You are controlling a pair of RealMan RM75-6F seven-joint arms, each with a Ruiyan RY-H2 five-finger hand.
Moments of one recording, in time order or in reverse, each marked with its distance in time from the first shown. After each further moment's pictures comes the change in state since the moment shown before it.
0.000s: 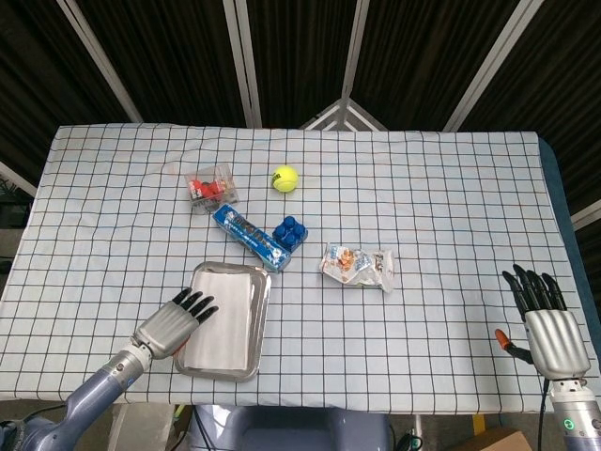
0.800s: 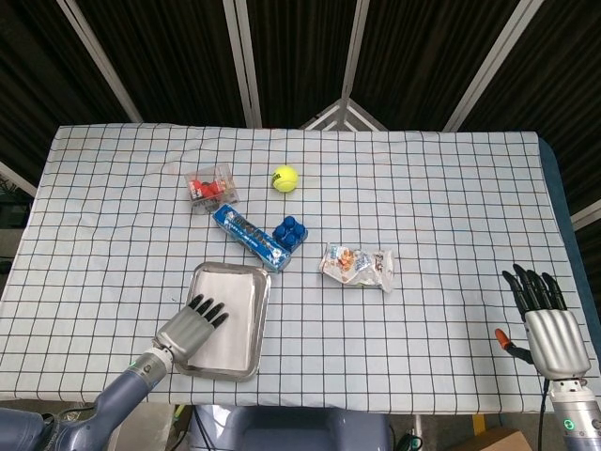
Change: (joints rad) left arm -0.155 -0.108 0.069 -0.057 -0.307 0.101 0.246; right arm 0.000 -0.002 0.000 0.002 -0.004 0.004 -0.001
